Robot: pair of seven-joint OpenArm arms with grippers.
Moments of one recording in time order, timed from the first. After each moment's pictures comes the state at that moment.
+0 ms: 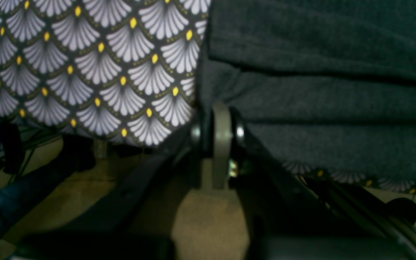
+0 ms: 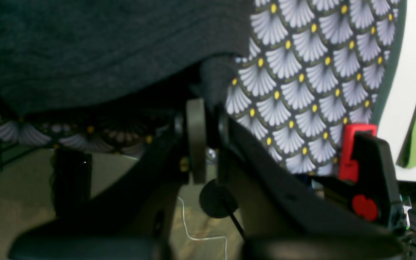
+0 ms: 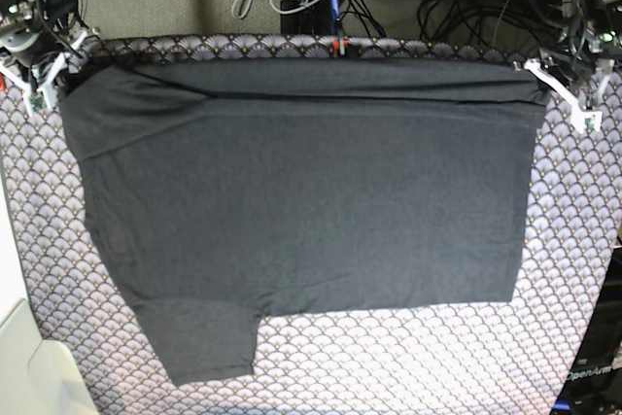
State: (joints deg) left arm 22.3 -18.6 -29.8 100.9 -23.8 -14.8 59.1; right arm -26.0 12.7 38.2 102.6 4.5 40.2 -44.0
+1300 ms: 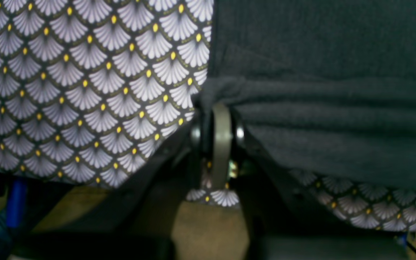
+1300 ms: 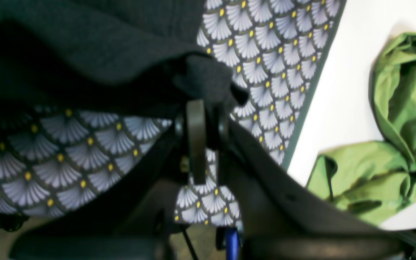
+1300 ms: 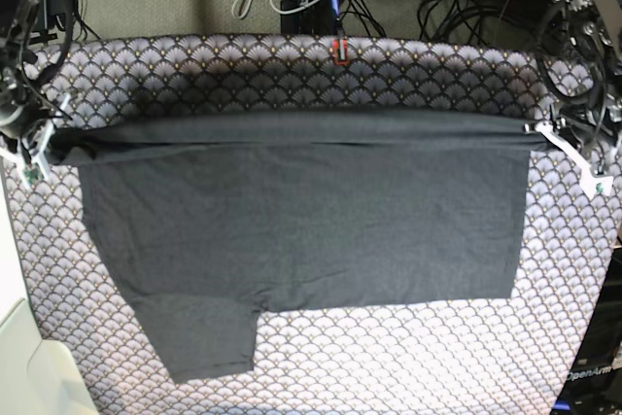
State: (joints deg) left arm 6.1 -20.4 -29.4 101.5 -24.5 -14.9 75.5; right arm -13.1 21.1 30.4 104.1 4.7 40.4 -56.4
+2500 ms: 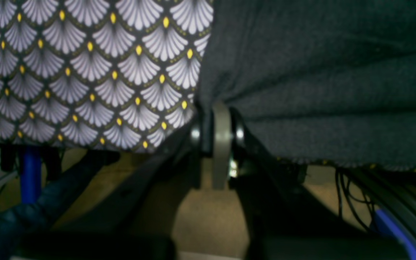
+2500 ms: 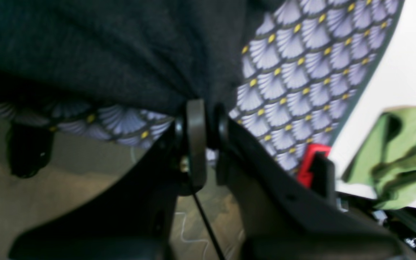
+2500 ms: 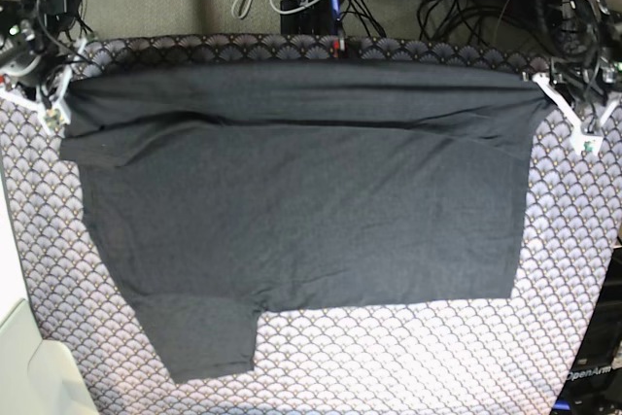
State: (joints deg) left arm 15.3 -21.8 -29.4 100.7 -23.6 -21.5 72.6; right arm -24.7 18.6 29.2 108.2 4.5 40.4 -56.4
